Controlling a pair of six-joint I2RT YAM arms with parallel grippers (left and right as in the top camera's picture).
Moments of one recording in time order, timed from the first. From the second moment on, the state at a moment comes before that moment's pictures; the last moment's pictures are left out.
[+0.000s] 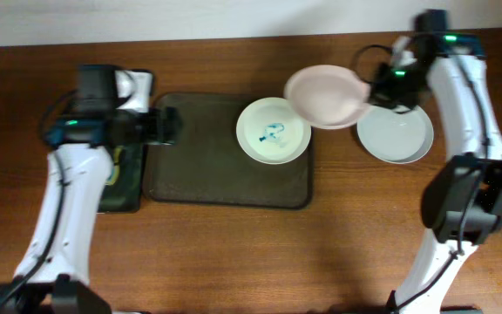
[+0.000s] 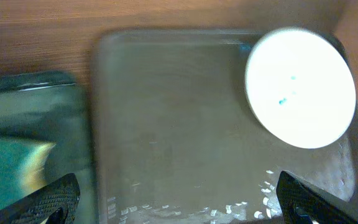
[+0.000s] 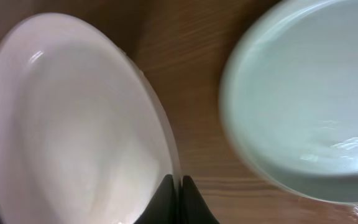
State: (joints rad) left arm 0.00 1.57 1.39 -0.80 0.23 0.05; right arm -0.17 2.13 2.02 -1.24 -0.37 0.25
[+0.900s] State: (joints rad) left arm -0.20 1.70 1.39 -0.74 0.18 0.06; right arm -0.30 1.94 2.05 -1.37 -0.19 0.25
